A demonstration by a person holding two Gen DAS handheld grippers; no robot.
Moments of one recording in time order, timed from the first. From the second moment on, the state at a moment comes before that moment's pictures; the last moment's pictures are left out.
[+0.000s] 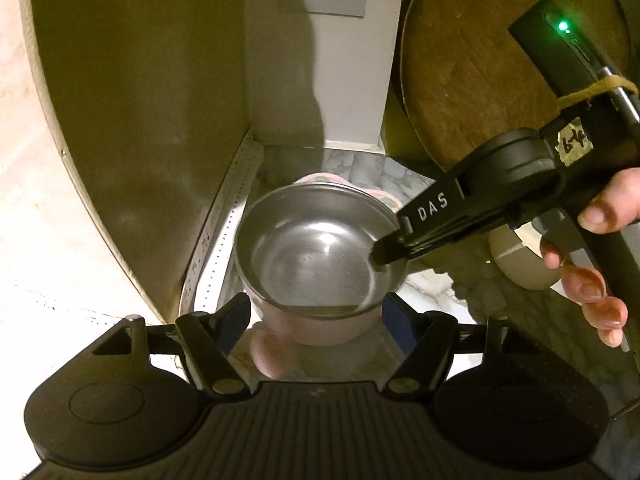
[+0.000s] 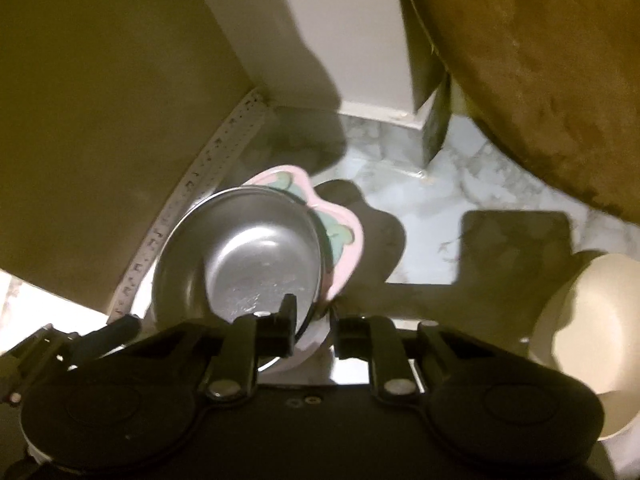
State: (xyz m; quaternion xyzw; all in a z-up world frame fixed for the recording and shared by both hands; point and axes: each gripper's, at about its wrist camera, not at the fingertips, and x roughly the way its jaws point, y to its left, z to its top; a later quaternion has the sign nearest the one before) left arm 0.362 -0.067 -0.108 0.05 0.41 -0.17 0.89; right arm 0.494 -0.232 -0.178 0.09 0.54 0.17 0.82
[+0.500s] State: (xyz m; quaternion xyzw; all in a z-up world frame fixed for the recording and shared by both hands) left arm 0.387 -0.062 -0.127 0.01 0.46 -0.15 0.88; right arm 0.478 -0.231 -0.180 0.03 0.52 0.17 0.83
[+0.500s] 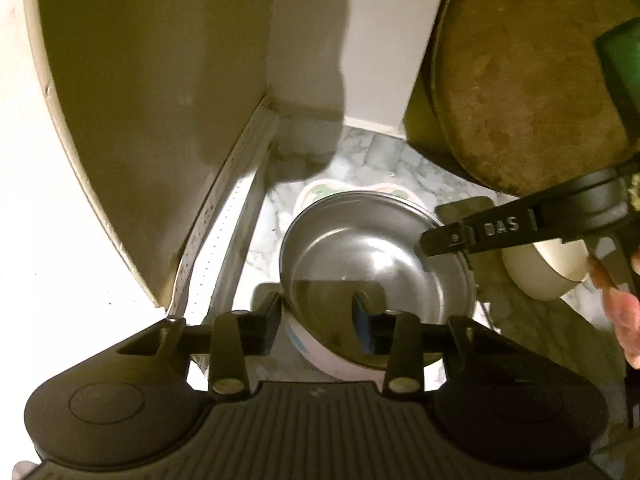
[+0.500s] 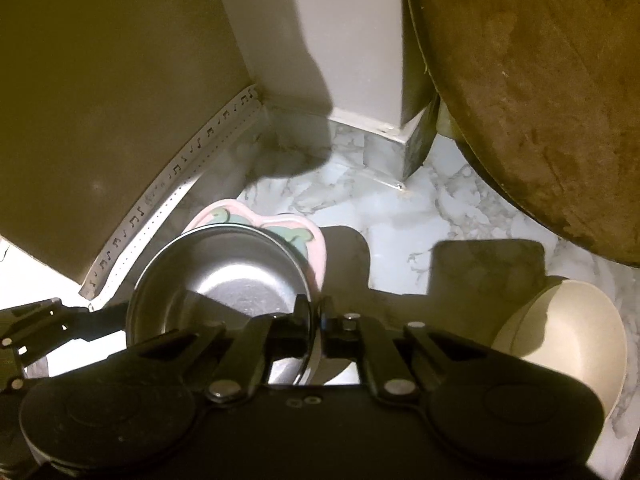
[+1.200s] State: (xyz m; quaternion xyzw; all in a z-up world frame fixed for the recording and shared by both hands) left arm 0.374 -0.062 -0.085 -0.01 0.44 -0.13 0.89; right arm 0.456 -0.234 -0.123 0.01 0.49 0.15 0.86
